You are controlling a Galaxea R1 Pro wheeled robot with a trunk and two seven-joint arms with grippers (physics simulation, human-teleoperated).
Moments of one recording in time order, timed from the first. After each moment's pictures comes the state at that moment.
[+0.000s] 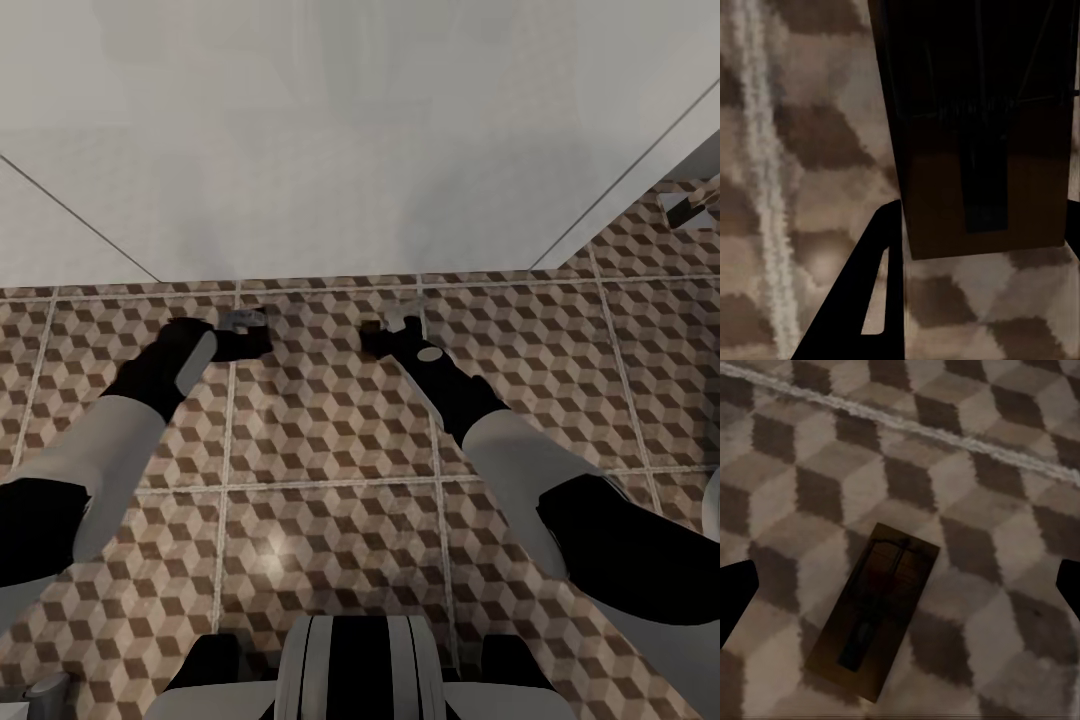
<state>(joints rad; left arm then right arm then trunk) -1.35 0.12 -0.24 -0.63 0.32 0.72 -0.01 -1.33 0.17 0.35 -0.44 0.03 0.06 0.02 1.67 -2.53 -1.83</state>
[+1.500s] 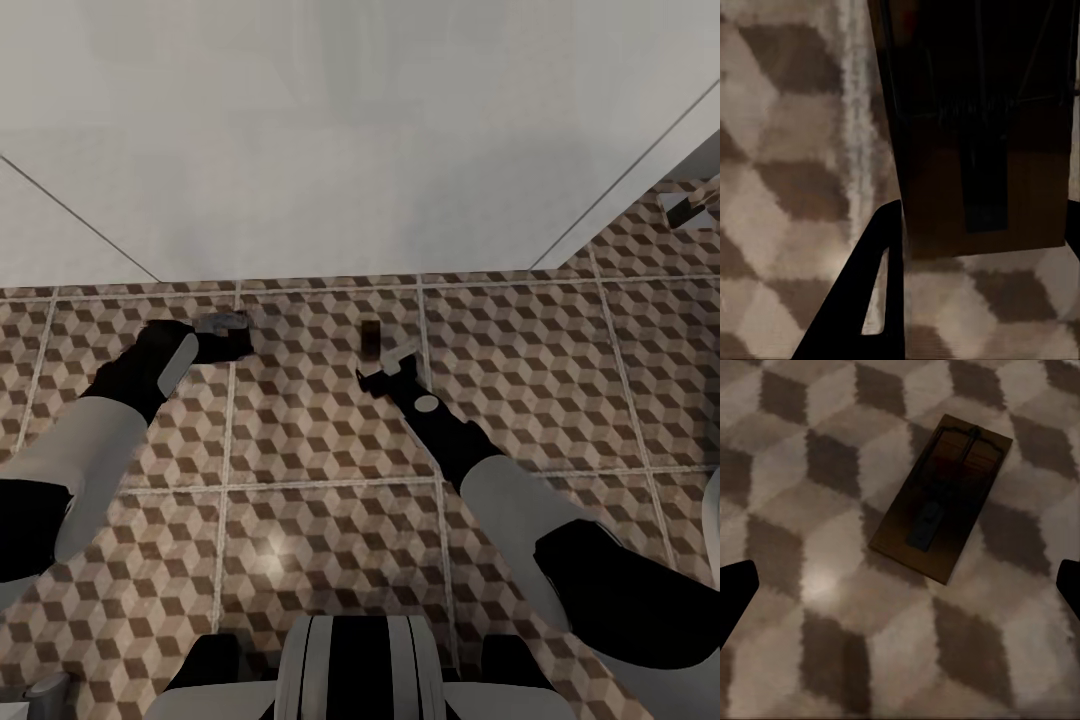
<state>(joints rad) -1.35 0.17 -0.24 -0.61 0.31 0.72 -0.01 -1.18 0.17 0.35 -0.45 0.11 -0.08 0.02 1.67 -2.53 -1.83</state>
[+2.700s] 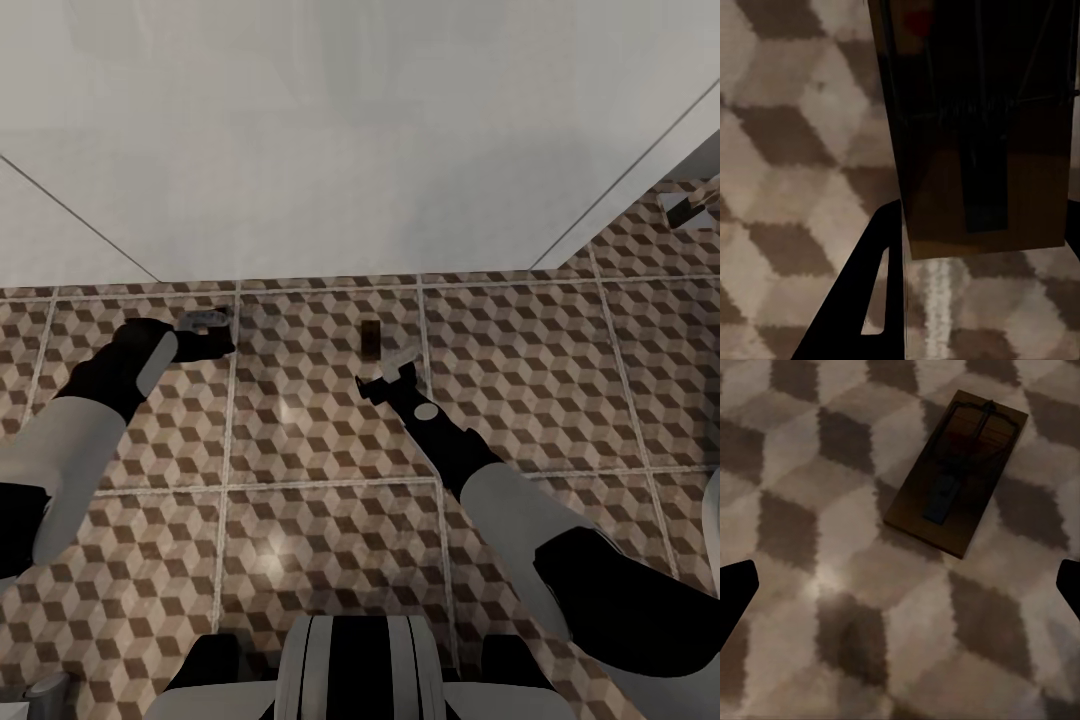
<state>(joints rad) -1.35 0.23 -0.24 -0.62 0.32 0.72 -0.01 -1.16 0.17 0.35 -0.45 0.11 -0.09 0.02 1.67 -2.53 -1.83</state>
